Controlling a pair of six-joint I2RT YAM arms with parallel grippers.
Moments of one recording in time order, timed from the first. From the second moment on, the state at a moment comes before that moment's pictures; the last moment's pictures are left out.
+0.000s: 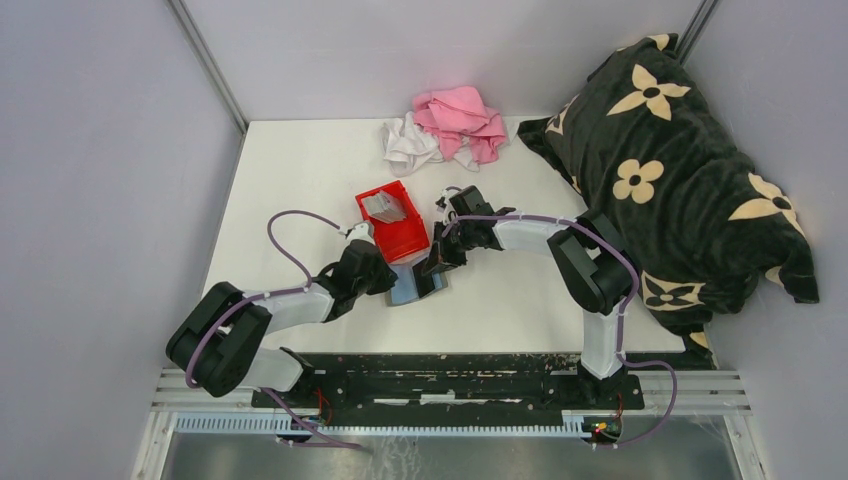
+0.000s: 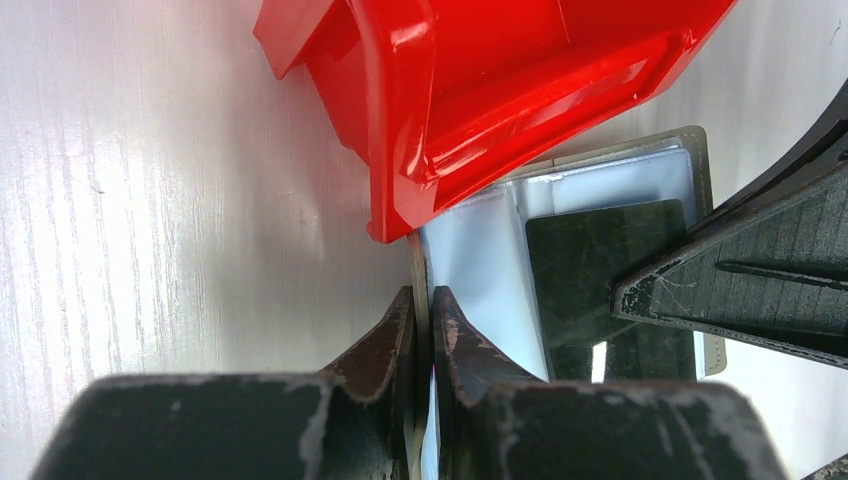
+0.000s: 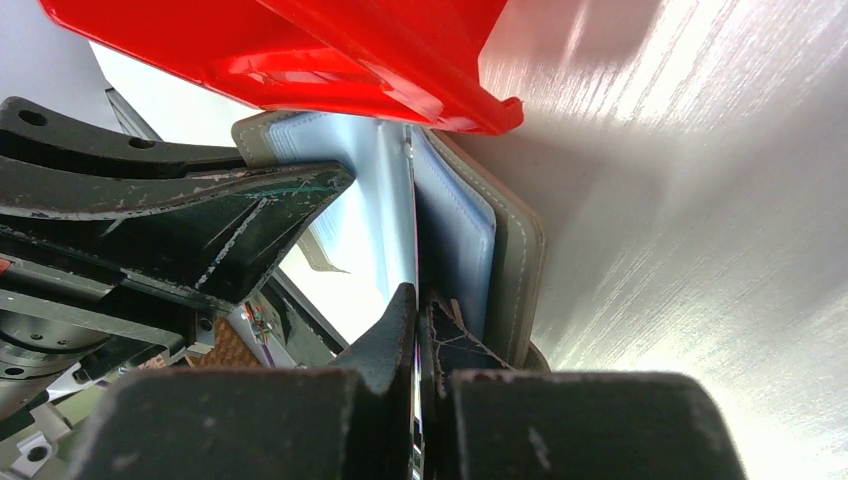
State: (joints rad) left arm -0.60 1.38 0.42 0.23 -0.12 -0.72; right arm 0.63 1.96 1.17 -0.18 -0.58 0.69
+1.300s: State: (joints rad) left arm -0.60 1.40 0.43 0.24 -0.11 -0.72; right arm 0.63 1.96 1.17 -0.13 -0.61 0.72
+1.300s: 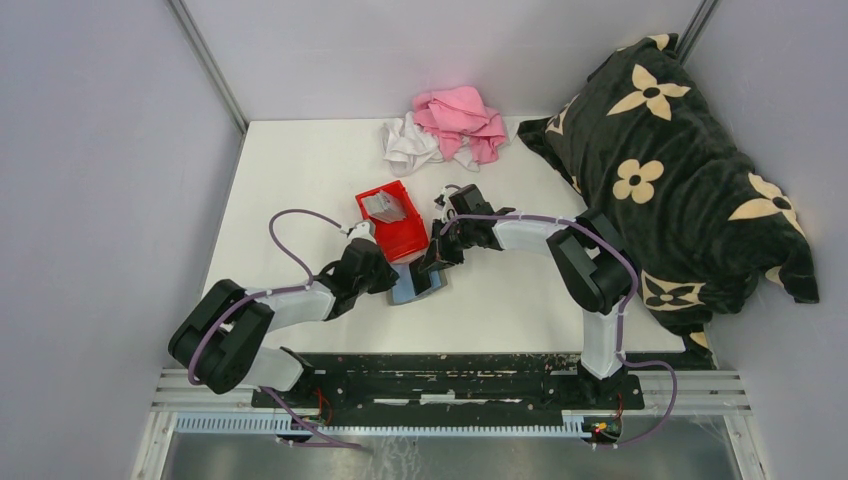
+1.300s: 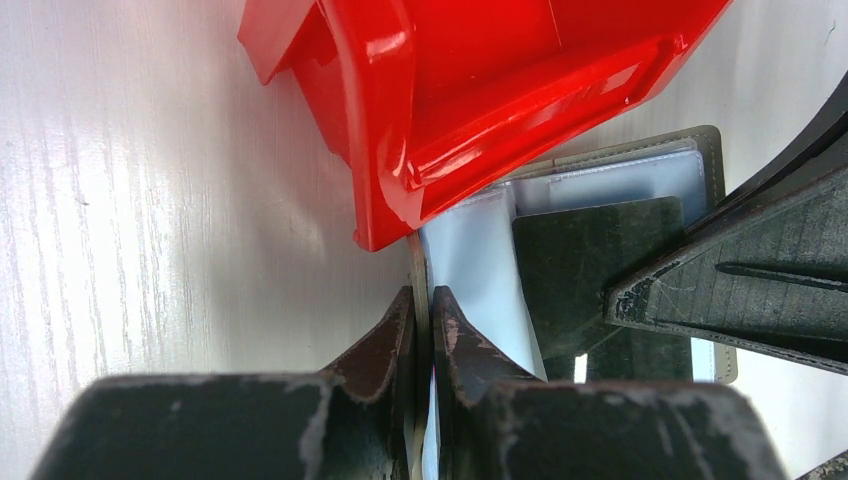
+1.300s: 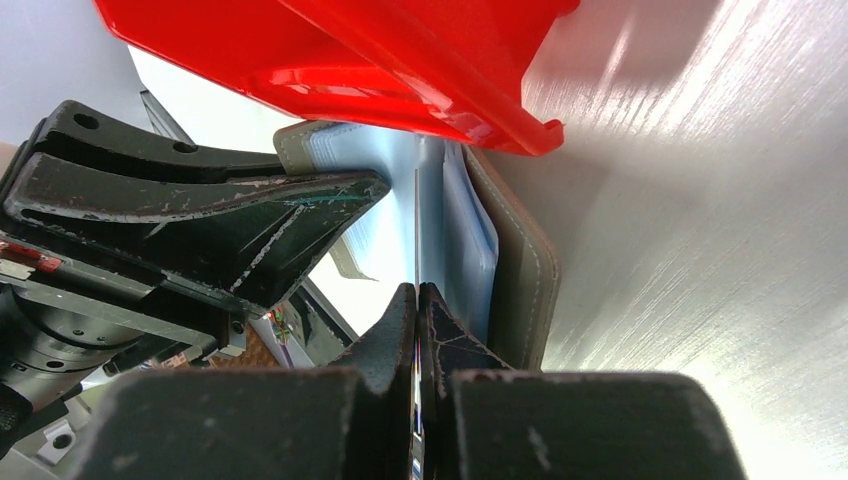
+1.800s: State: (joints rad) left arm -0.60 1.40 0.43 0.24 -0.11 -0.72; right arm 0.63 1.96 1.16 -0.10 -0.61 0.76
